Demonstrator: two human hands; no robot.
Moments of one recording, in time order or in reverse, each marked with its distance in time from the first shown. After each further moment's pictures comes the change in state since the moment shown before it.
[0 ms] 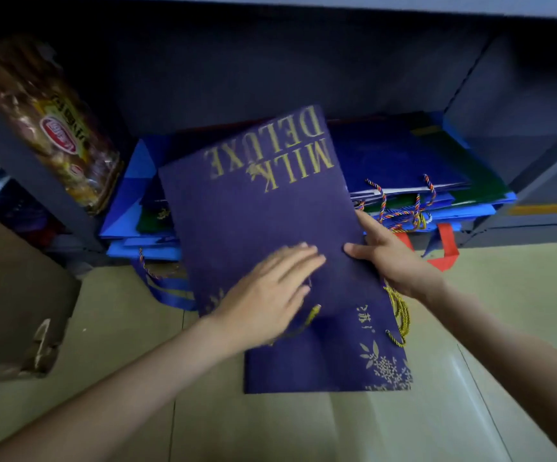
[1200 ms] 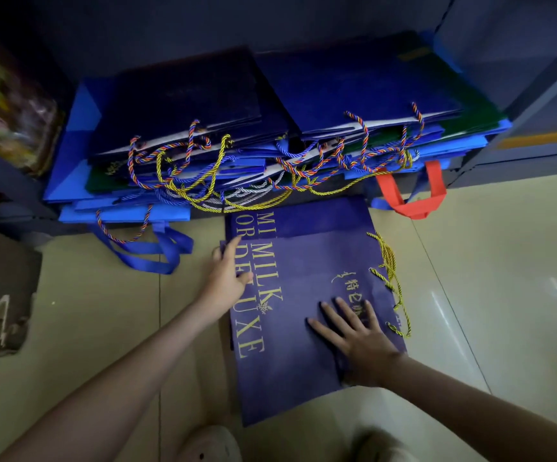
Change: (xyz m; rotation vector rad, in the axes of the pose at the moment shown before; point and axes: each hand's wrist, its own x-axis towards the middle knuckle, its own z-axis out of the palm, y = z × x) left_hand -0.045 -0.048 0.105 -0.404 -0.249 -0.955; right_hand -0.112 0.221 -0.012 -1.708 -0.416 0.145
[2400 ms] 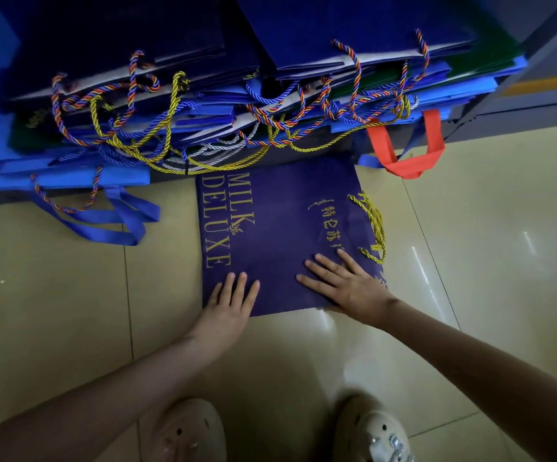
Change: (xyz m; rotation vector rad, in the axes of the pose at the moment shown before) left_hand -0.051 -0.072 0.089 1.009 -0.223 0.578; right_hand 0.030 0.048 0.009 -0.230 0.229 -0.200
